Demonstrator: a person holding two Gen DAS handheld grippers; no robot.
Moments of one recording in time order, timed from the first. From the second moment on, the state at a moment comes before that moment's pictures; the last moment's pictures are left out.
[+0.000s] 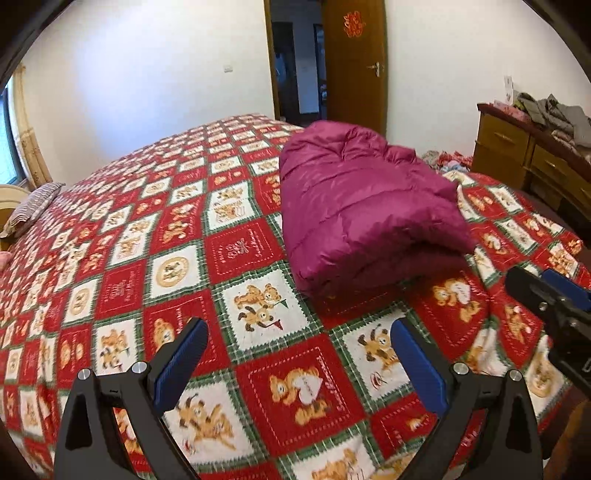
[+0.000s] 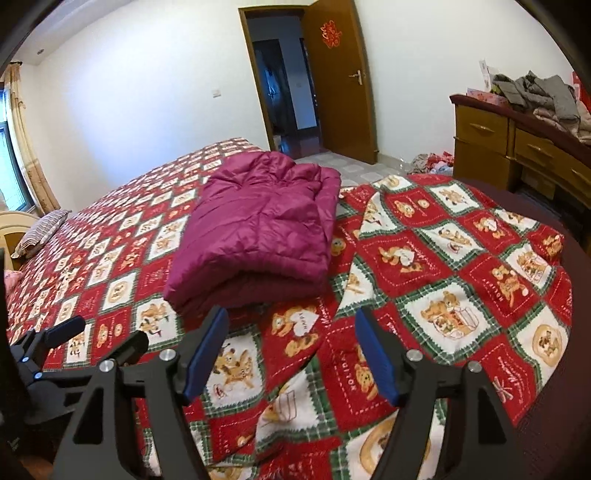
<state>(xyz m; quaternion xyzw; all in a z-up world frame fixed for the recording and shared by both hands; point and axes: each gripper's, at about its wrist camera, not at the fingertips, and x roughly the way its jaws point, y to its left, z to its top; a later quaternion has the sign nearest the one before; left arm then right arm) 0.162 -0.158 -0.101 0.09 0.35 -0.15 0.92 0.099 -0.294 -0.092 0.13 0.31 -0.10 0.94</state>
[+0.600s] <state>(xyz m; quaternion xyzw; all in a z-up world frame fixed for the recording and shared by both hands) 0.091 -0.136 -0.004 0.05 0.22 -0.13 0.97 0.025 -0.279 0.011 0.09 0.13 -0.11 0.98</state>
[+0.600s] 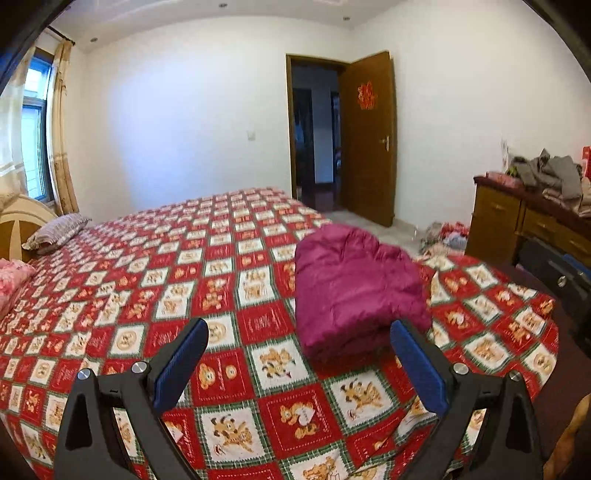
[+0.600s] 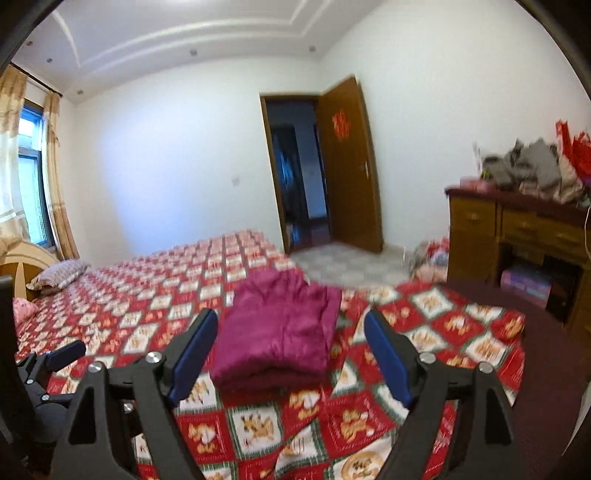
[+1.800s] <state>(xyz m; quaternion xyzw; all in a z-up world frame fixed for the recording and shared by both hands) 0.047 -0.112 0.051 0.00 0.11 -0.13 0.99 -0.002 -0.272 0.038 0.07 0.03 -0.11 0.99</state>
